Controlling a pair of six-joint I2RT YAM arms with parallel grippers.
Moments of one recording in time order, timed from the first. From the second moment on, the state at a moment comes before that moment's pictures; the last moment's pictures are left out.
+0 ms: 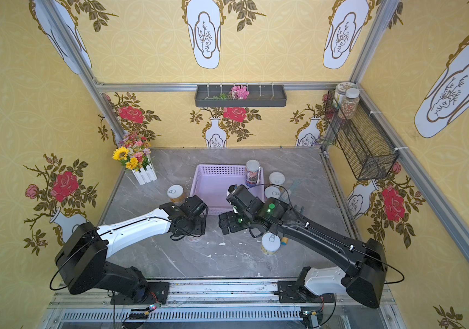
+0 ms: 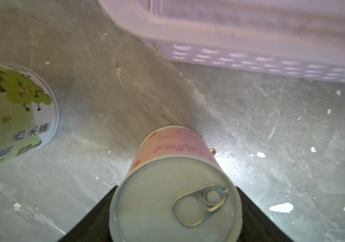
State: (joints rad) left arm -0.77 1.48 0.89 -0.76 -0.17 -0.80; right arm 0.92 1.29 1.17 -0.85 -0.02 0.55
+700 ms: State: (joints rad) left arm -0.81 1.29 1.21 -1.08 -0.19 -0.81; right arm 0.91 1.19 1.12 -0.84 -0.03 0.54
